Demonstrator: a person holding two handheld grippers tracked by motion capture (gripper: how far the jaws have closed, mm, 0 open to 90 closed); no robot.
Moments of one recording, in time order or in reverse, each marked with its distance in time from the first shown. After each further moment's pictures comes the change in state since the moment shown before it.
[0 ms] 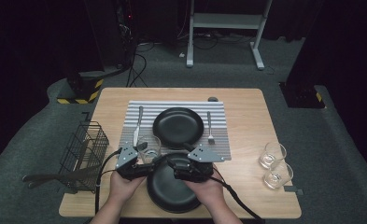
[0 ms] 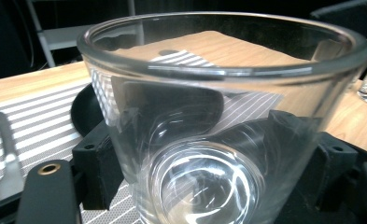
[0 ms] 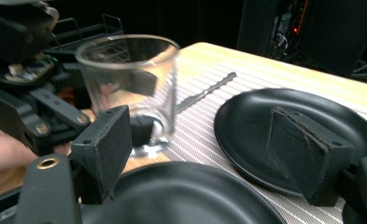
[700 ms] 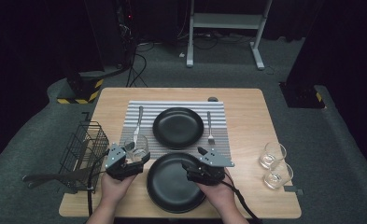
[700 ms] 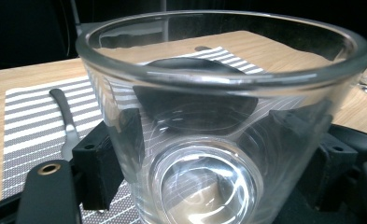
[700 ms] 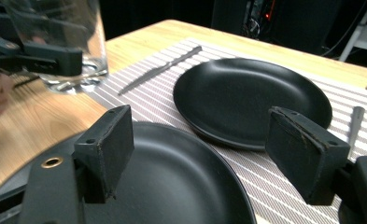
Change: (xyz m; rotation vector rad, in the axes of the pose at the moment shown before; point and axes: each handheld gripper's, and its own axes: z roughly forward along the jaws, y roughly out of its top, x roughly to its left) left arm 0.021 -0.013 -0.015 0.005 0.107 -0.050; right arm -0.024 -0.029 -0.015 0.054 -0.105 -0.016
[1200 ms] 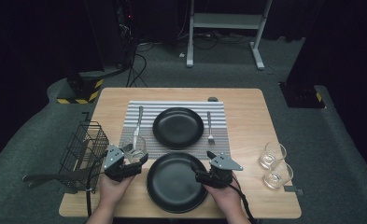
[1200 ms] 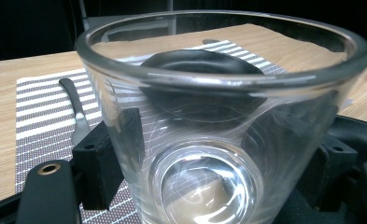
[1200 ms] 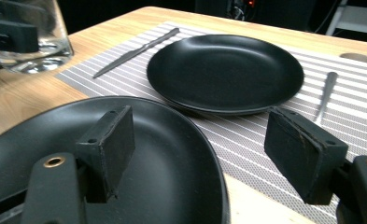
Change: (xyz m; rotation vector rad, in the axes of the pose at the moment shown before) left arm 0.003 -0.004 -0.004 0.010 0.017 -0.014; right arm -0.019 -0.027 -0.007 0.019 -0.056 0.057
